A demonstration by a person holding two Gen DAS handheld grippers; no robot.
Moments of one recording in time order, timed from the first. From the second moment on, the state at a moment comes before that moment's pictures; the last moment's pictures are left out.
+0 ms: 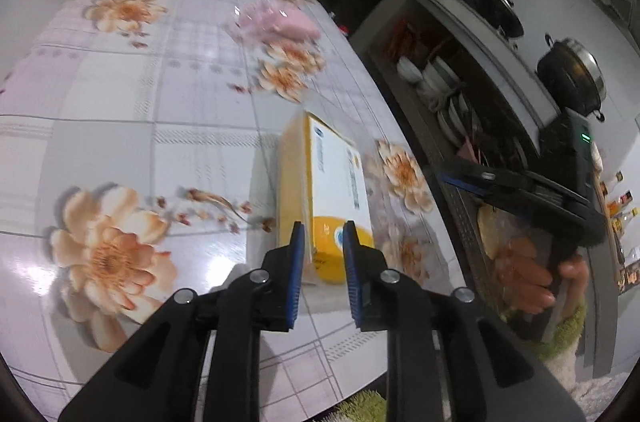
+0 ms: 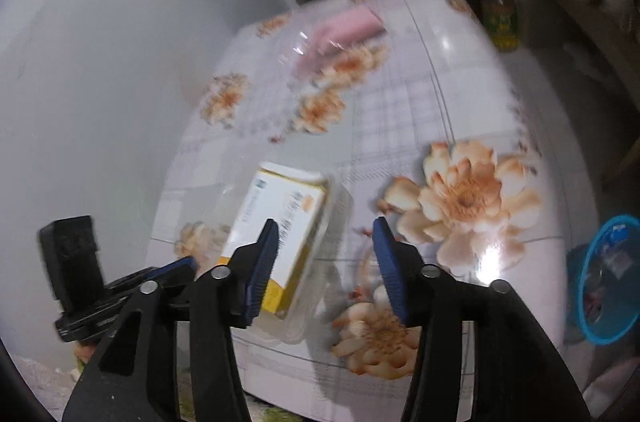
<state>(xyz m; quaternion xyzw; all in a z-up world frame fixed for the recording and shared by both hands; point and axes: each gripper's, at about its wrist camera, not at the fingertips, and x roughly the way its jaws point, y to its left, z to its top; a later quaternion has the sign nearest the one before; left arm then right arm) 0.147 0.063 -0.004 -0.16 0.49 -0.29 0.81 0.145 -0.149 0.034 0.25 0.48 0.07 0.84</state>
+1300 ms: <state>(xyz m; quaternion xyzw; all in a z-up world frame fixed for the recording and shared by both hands) 0.126 0.072 -0.035 -0.20 0.50 -0.31 0.78 0.210 -0.029 -0.011 0.09 0.62 0.04 0.78</state>
